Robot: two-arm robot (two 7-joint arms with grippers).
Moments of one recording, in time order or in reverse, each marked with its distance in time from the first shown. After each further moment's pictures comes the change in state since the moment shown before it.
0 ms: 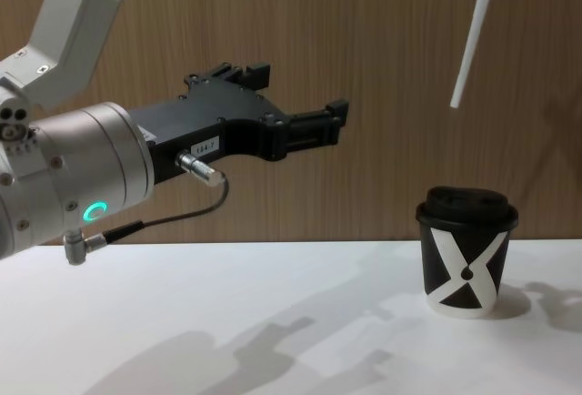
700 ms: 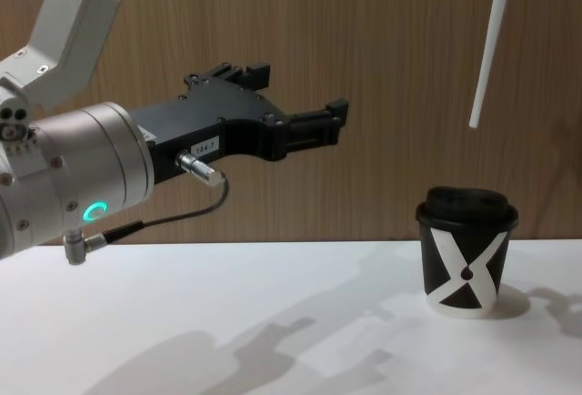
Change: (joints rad) left arm 0.000 0.000 0.000 0.000 0.000 0.000 0.000; right arm -0.014 0.054 0.006 0.001 -0.022 0.000 0.090
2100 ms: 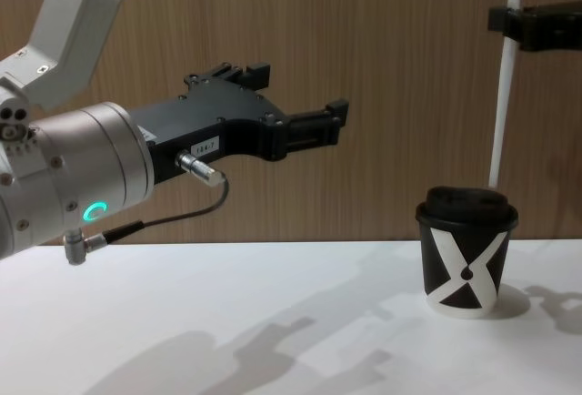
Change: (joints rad) left arm 0.000 0.000 0.000 0.000 0.000 0.000 0.000; right arm -0.009 -0.002 0.004 0.071 -0.050 0.040 0.041
